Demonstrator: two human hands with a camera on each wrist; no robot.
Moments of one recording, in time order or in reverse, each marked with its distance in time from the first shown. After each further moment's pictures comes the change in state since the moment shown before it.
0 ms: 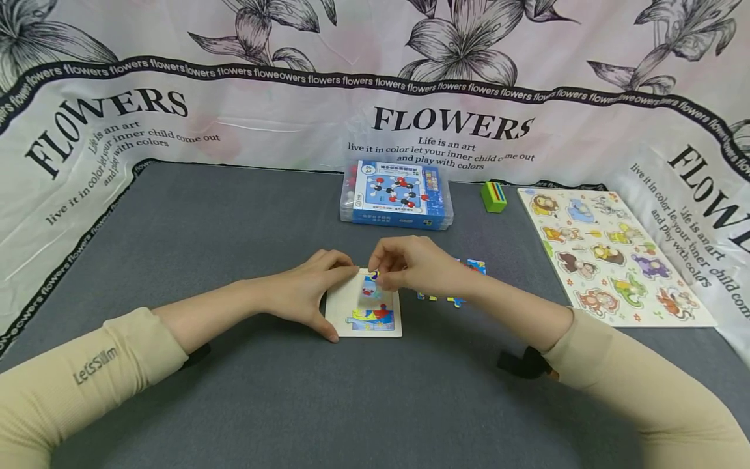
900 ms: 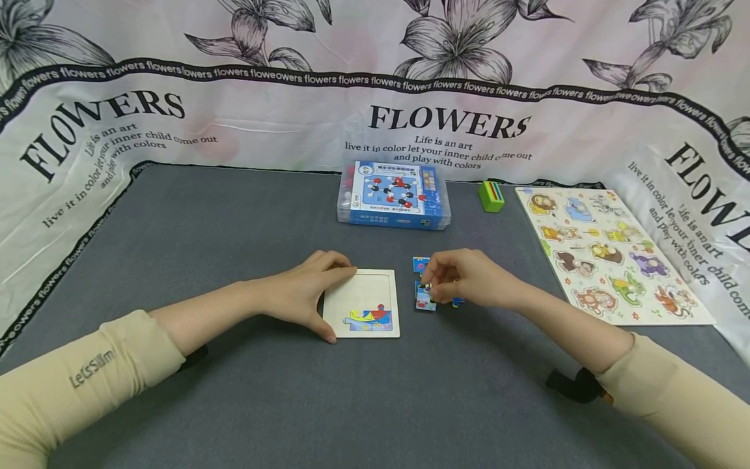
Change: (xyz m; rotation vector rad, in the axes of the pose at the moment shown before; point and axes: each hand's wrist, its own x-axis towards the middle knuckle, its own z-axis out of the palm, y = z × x) left_hand -0.001 0.005 0.006 0.015 0.009 -0.015; right_hand -0.053 0.054 -0.024 -0.045 0.009 0.141
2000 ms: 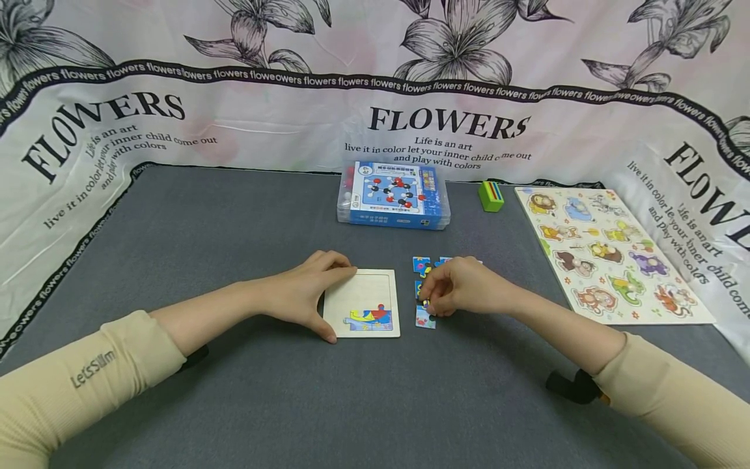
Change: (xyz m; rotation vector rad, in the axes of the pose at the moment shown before) left_hand 0.000 0.001 -0.002 -0.002 -0.001 -0.002; right_hand 0.001 0.005 0.008 -0.033 -0.074 -0.025
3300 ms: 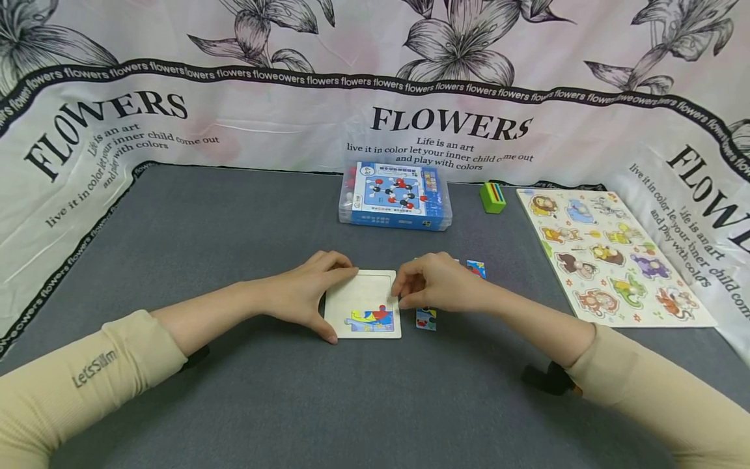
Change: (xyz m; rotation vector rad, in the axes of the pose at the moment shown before) left_hand 0.000 -0.001 0.000 -0.004 0.003 0.004; right_hand 0.024 -0.033 0.013 -0.070 0.043 -0.109
